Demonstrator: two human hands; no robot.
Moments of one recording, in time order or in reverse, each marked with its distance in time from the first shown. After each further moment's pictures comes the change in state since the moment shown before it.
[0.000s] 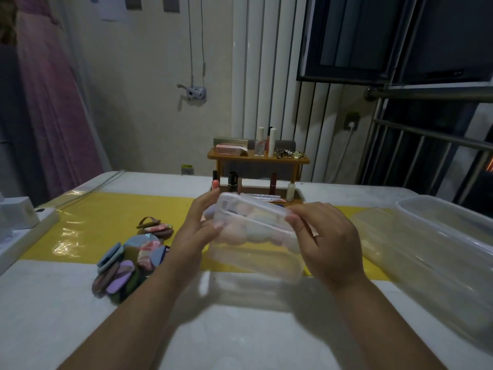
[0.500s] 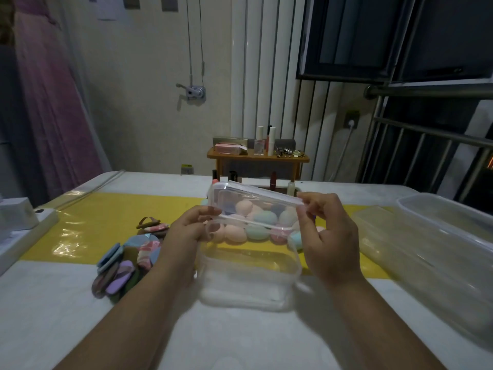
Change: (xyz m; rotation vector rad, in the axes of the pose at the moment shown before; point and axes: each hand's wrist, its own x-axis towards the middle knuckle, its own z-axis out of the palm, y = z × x) left_hand 0.006 -0.004 -0.001 -0.102 0.242 -0.203; right_hand -0.001 -0.008 0.004 0.207 0.119 0.251
